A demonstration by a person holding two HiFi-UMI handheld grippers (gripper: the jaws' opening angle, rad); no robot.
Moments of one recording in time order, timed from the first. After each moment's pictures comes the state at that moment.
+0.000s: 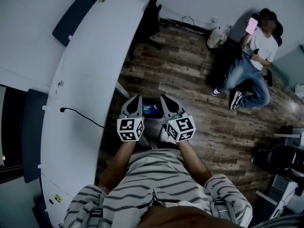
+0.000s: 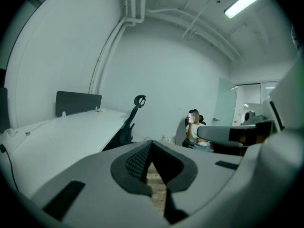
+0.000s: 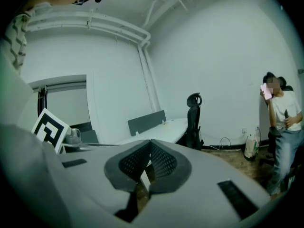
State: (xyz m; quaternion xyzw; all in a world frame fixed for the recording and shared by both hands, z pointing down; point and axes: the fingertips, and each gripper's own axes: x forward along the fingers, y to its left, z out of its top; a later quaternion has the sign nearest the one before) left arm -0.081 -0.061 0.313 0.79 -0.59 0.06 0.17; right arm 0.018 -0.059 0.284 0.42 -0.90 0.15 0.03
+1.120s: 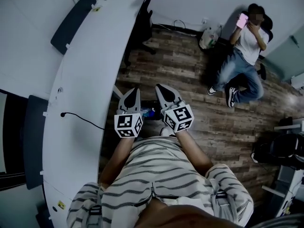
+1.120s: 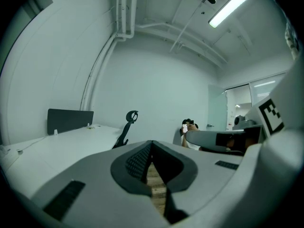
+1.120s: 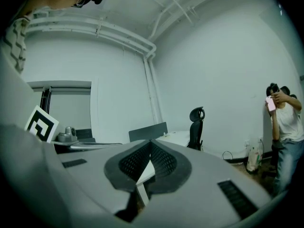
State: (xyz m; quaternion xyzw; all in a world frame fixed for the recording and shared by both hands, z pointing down) left arm -0.067 -0.059 0.242 0.82 -0.57 0.01 0.09; right arm 0.016 -0.065 0.229 0.42 -0.90 0.09 -0.02
